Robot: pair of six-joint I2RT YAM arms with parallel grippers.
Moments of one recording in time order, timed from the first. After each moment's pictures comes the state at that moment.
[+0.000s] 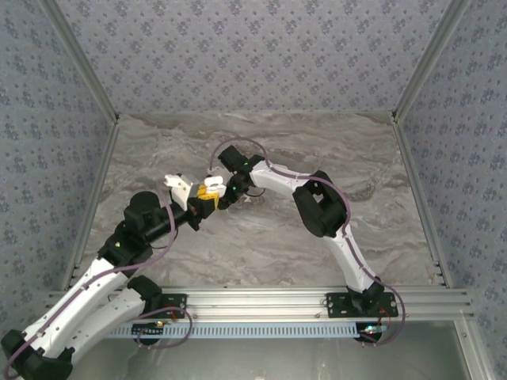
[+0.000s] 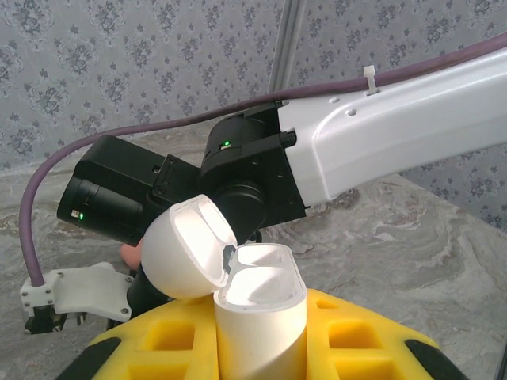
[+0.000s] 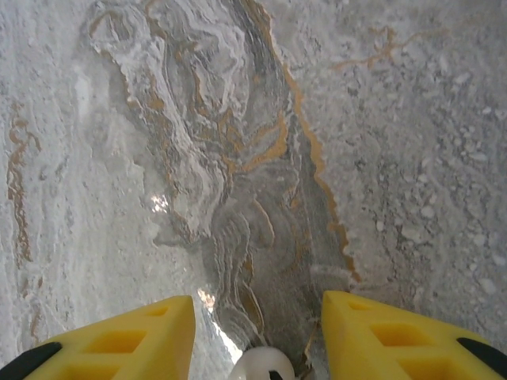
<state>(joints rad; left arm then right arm) -0.63 0.65 0.63 -0.15 0.23 -0.14 0.77 2.33 1.85 -0.66 -0.37 -0.13</state>
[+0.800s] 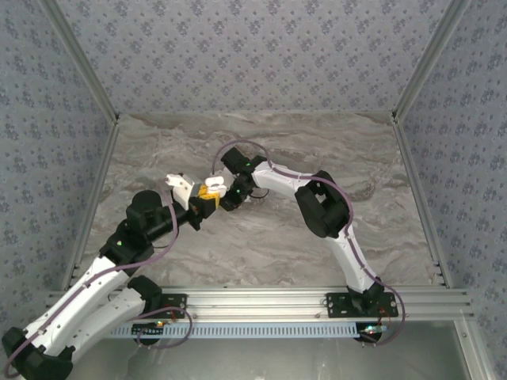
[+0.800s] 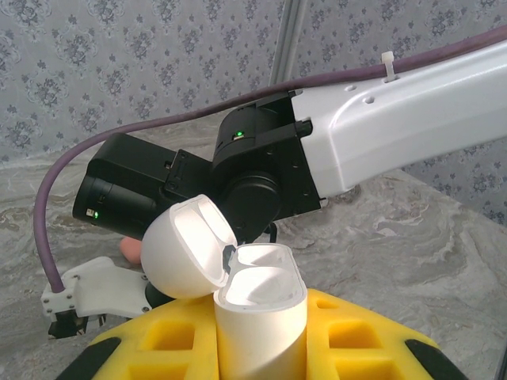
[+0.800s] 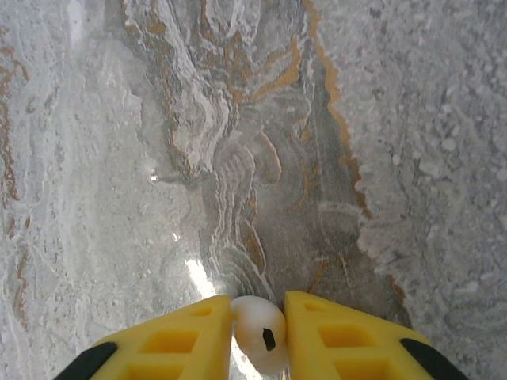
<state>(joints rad) -0.63 0.67 0.63 -0.15 0.23 -0.14 0.77 2.30 1.80 -0.70 -0.36 -0.20</state>
